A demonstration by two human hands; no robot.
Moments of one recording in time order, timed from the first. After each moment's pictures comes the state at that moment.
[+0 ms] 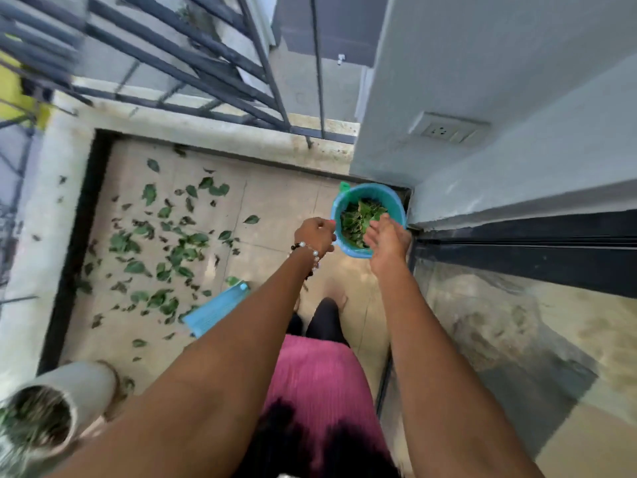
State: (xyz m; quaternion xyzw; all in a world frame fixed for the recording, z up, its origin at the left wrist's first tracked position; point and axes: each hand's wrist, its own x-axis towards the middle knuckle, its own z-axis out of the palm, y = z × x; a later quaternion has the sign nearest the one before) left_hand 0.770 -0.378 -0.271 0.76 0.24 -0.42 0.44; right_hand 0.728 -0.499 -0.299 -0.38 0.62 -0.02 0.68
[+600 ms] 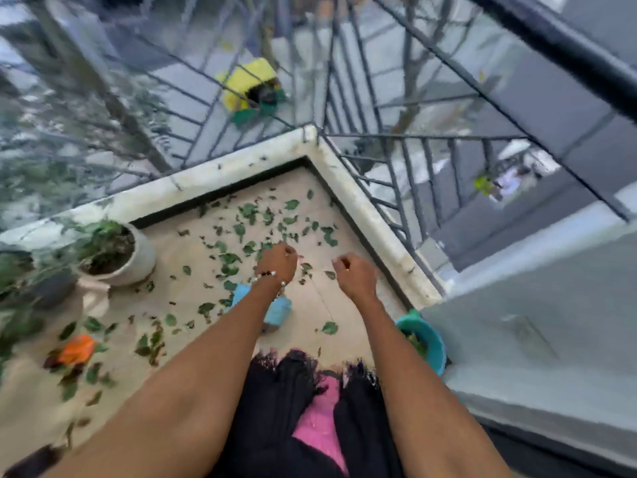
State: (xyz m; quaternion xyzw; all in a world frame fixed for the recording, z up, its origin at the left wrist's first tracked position) left_hand 0.641 -0.096 -0.129 0.81 0.42 -0.09 0.40; right_hand 0.710 -0.251 -0.128 -0.92 -0.09 0.24 0.31
